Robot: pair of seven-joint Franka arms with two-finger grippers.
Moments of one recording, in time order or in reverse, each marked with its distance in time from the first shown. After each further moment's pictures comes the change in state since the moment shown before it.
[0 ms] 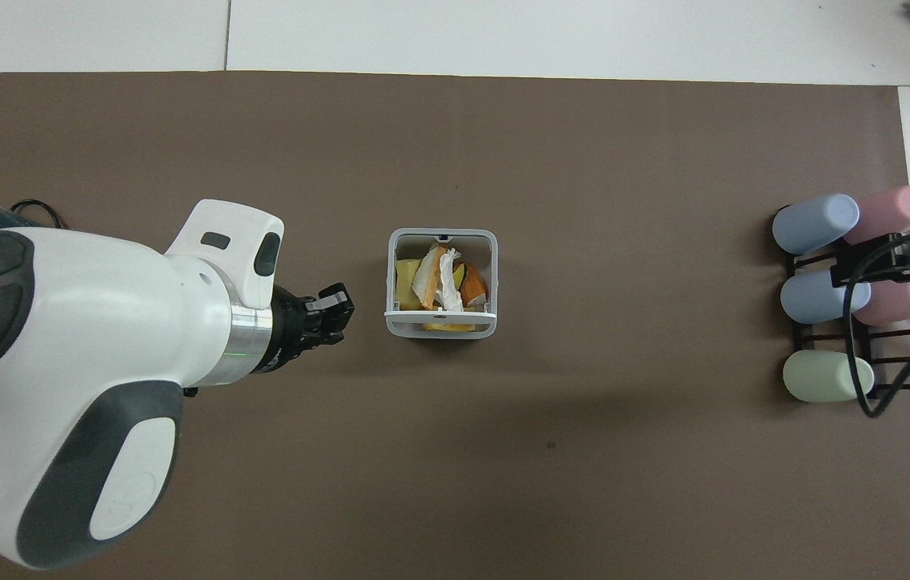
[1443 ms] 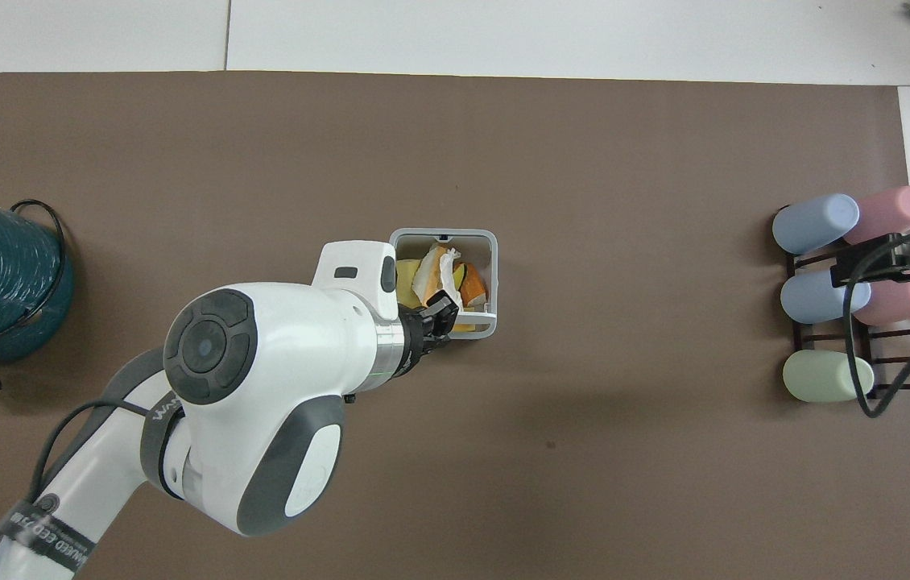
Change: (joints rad) left arm -0.156 0.131 0.013 -0.087 -0.132 0.344 -0.214; right arm 0.000 0.000 0.000 0.000 0.000 0.000 0.000
